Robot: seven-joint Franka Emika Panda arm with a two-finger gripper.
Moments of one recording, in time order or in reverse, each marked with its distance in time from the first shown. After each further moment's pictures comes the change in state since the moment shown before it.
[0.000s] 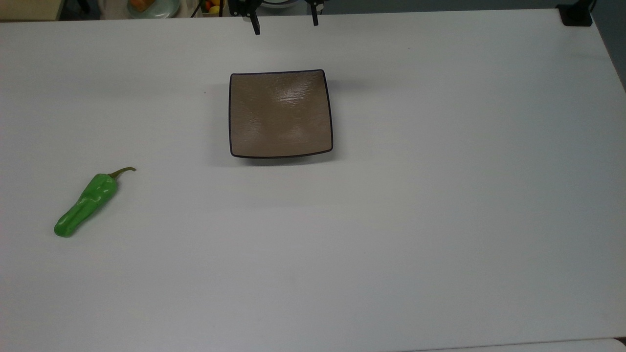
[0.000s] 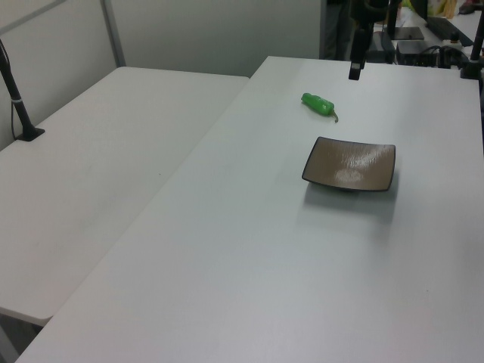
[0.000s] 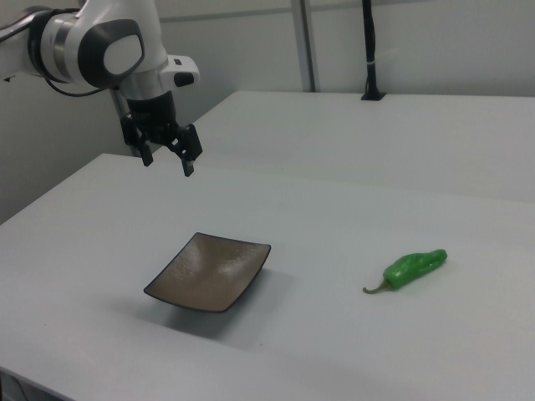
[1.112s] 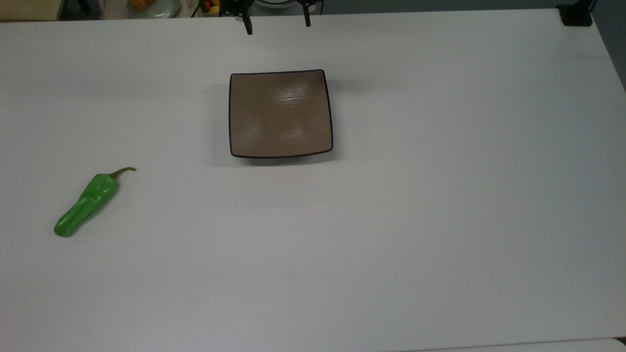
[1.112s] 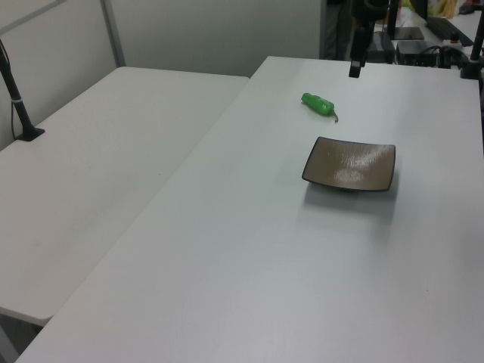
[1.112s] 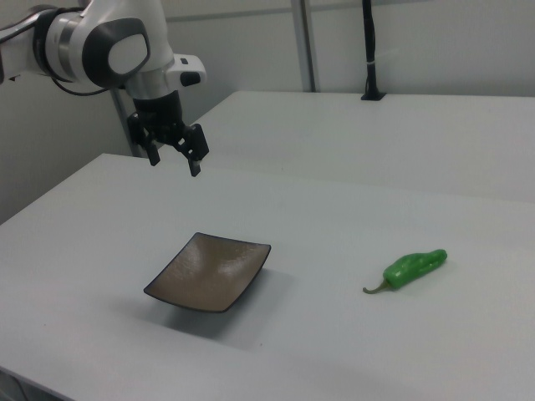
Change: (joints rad) arm -0.029 0.001 0.004 0.004 -0.004 0.000 -0.001
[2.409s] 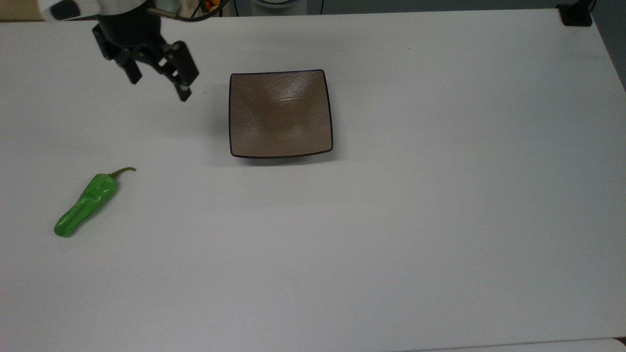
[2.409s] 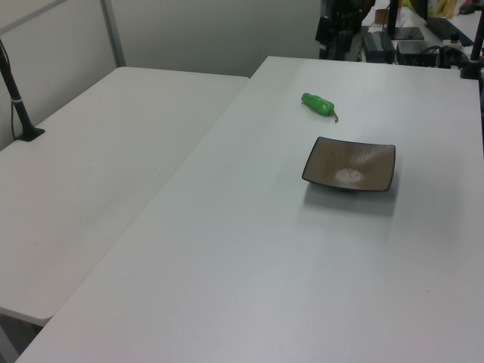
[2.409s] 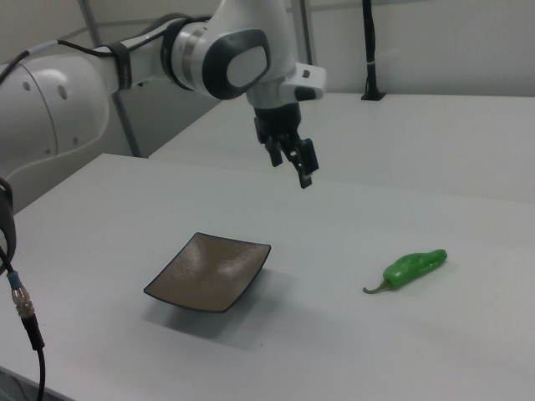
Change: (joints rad) arm -0.210 0.332 -0.068 0.326 -0.023 0.041 0.236
